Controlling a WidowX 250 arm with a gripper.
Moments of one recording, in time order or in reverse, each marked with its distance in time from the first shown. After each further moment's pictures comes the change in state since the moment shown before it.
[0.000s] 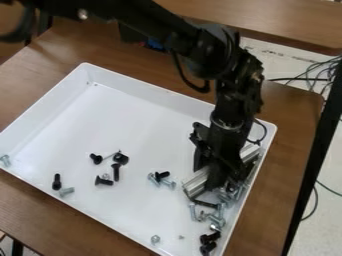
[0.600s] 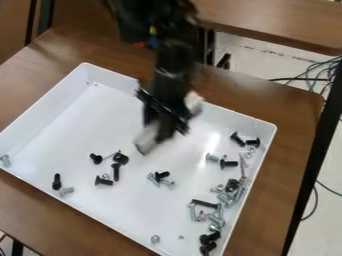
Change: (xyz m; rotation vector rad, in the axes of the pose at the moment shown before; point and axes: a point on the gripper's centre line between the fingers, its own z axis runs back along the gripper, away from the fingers) arm -0.051 0.111 0.035 0.077 0.034 0.271
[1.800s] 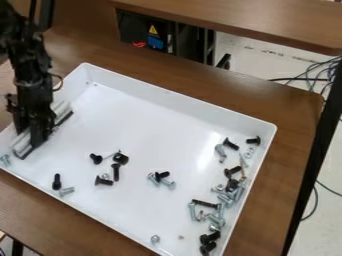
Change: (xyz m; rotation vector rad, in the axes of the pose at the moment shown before) arm -0.095 0.155 -0.085 -0.030 0.084 0.240
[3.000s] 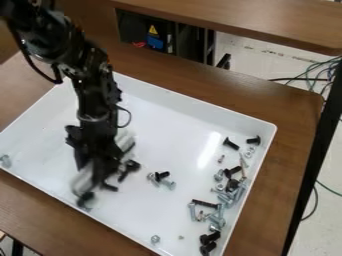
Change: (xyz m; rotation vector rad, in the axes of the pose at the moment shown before) arm -0.024 -0.144 0.018 -0.072 -0.034 -0.067
